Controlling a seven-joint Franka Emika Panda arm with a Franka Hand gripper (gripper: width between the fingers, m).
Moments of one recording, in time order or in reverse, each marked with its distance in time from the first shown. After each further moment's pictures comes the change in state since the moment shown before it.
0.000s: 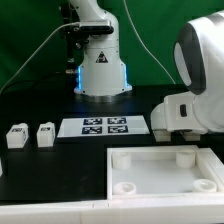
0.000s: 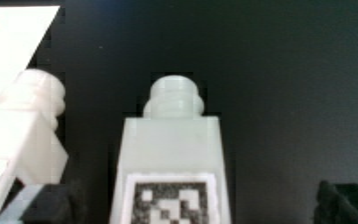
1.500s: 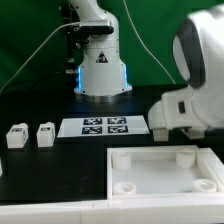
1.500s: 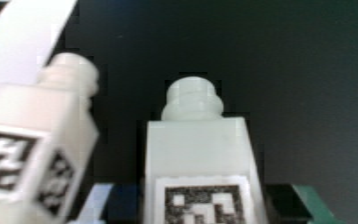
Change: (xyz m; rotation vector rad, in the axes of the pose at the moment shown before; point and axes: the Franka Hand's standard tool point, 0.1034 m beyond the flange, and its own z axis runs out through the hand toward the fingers) arm -0.014 0.012 -0.039 -0.017 0.052 -0.069
